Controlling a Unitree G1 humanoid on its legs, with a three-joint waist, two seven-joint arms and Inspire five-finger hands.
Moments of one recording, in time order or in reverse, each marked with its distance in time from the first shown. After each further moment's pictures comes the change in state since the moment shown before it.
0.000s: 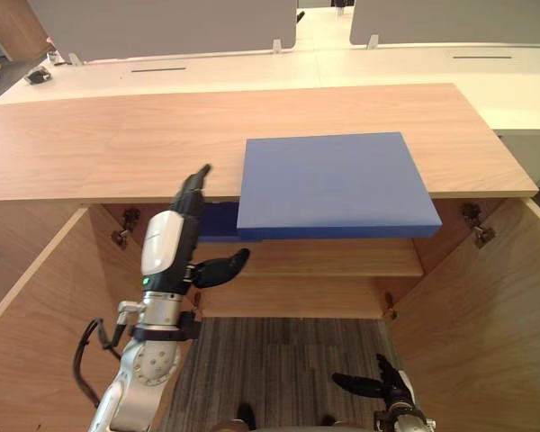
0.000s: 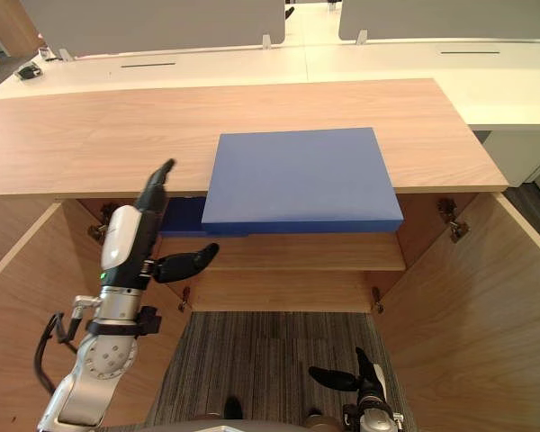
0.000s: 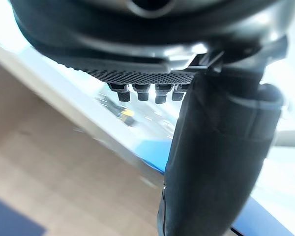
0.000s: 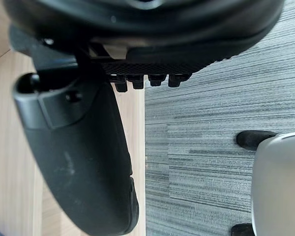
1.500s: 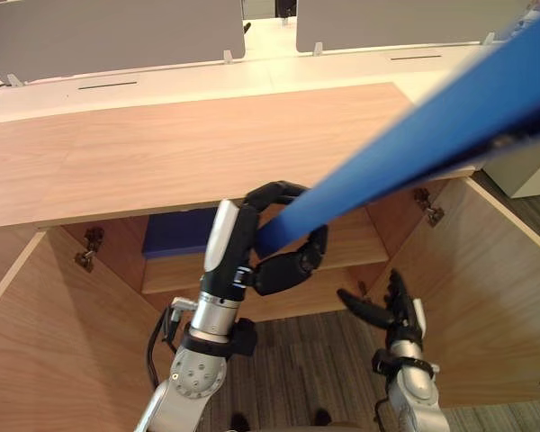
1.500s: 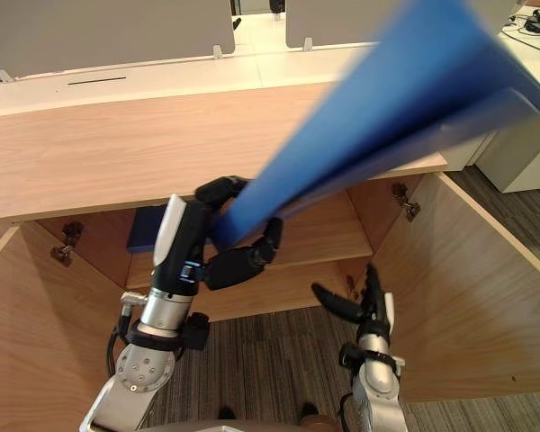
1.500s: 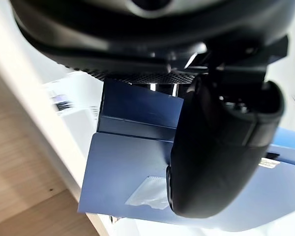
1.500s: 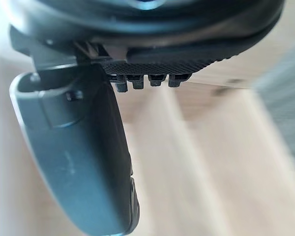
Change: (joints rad) left arm 0.100 -0.165 -0.130 -0.197 -0.420 -0.045 -0.096; right arm 0.074 0.101 -0.085 -0.779 0.100 -0.046 -0.080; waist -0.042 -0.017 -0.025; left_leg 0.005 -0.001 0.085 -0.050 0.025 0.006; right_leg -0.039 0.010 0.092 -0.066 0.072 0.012
